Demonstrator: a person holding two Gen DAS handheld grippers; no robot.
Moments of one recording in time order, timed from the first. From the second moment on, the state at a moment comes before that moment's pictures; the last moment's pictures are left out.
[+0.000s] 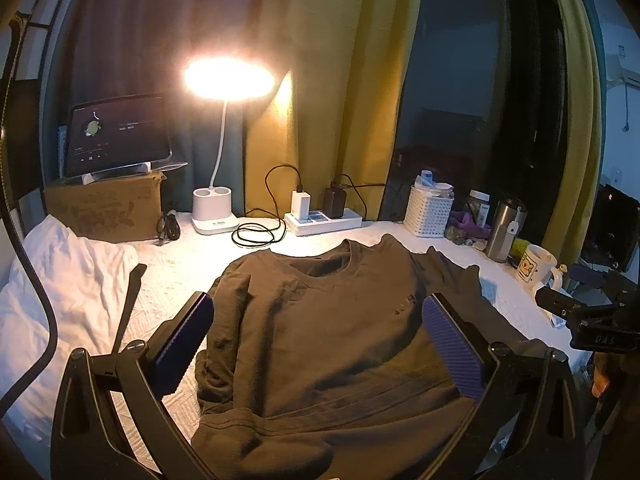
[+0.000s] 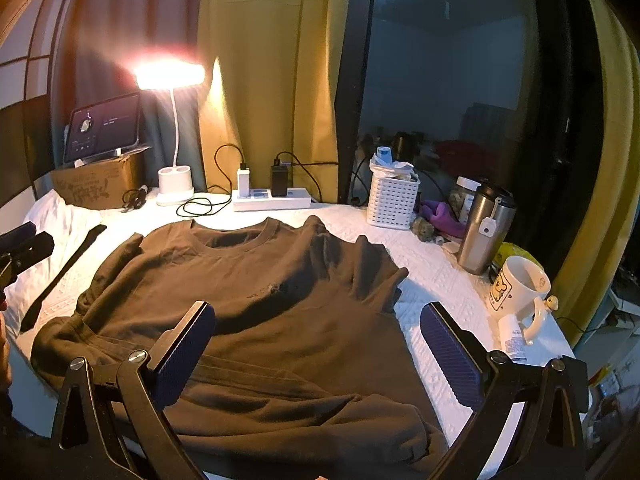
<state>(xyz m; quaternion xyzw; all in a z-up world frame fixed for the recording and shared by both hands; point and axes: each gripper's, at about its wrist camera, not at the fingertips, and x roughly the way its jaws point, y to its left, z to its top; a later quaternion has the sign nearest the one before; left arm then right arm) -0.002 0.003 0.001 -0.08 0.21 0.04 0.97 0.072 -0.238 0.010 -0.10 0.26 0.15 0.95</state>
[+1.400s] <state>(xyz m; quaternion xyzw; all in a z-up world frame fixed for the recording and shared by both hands) 0.003 0.010 -0.006 -0.07 0.22 0.06 0.97 0.077 -0.227 0.002 -0.11 0.27 0.15 0.94</state>
